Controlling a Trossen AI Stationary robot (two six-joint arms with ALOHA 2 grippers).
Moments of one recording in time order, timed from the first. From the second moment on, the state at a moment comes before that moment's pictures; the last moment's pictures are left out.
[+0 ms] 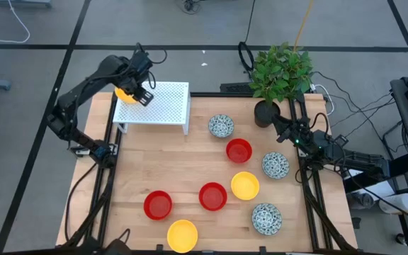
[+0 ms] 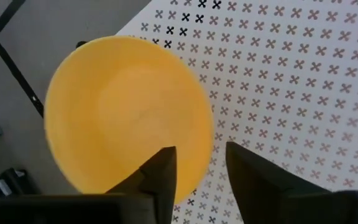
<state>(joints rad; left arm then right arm) 0.88 1.49 1.50 -1.39 -0.23 -0.03 -0.21 0.01 0.02 0.10 0.58 0.56</state>
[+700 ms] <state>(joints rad) 0.36 1.49 1.65 -1.01 0.06 -0.07 -0.21 0.01 0.02 0.10 0.58 0.56</state>
